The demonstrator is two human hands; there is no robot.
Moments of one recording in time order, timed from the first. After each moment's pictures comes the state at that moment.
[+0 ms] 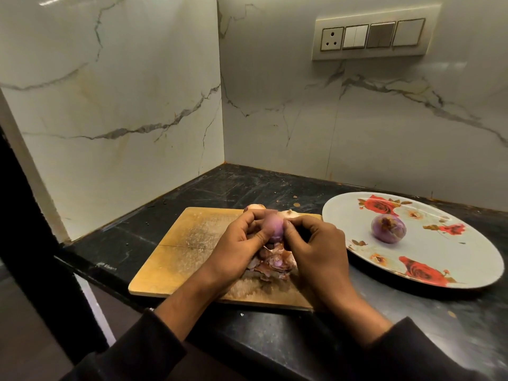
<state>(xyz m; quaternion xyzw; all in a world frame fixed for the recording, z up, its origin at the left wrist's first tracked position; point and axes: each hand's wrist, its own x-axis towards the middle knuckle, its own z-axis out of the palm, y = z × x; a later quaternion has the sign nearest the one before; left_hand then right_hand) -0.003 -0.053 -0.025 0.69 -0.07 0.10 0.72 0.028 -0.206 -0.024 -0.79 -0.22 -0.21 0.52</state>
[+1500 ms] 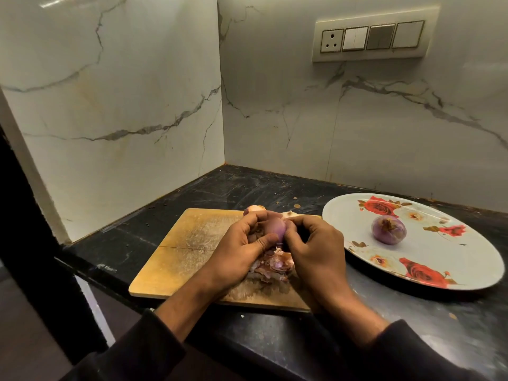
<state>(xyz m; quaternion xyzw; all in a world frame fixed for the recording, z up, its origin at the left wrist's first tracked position) -0.006 -0.053 -0.023 0.71 -0.10 0.10 0.69 0.029 -0.200 -0.024 -0.79 -0.21 -0.25 0.52</state>
